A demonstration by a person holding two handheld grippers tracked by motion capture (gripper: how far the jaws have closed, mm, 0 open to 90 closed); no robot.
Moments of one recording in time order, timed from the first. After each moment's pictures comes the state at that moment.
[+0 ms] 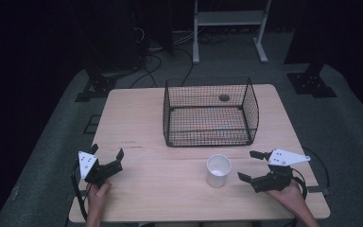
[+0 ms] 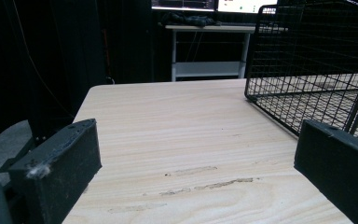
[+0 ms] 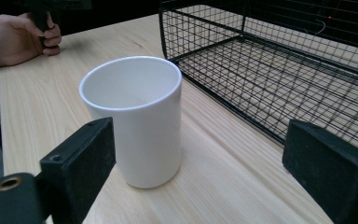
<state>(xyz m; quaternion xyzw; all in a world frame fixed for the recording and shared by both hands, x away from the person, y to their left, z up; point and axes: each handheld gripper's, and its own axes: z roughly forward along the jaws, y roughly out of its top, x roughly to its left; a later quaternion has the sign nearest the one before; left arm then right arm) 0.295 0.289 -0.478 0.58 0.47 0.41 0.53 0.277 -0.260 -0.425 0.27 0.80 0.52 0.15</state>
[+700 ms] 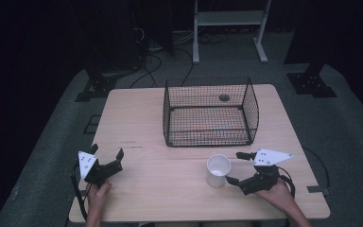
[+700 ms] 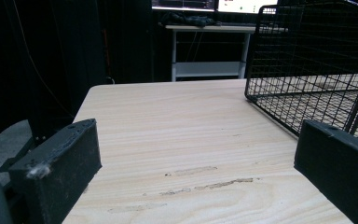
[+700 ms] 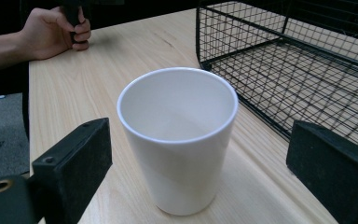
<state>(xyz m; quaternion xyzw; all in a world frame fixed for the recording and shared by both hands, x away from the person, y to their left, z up) 0.295 0.289 -0.478 0.58 0.47 0.41 0.53 0.282 -0.225 -0.426 0.23 0.82 0.52 0.12</state>
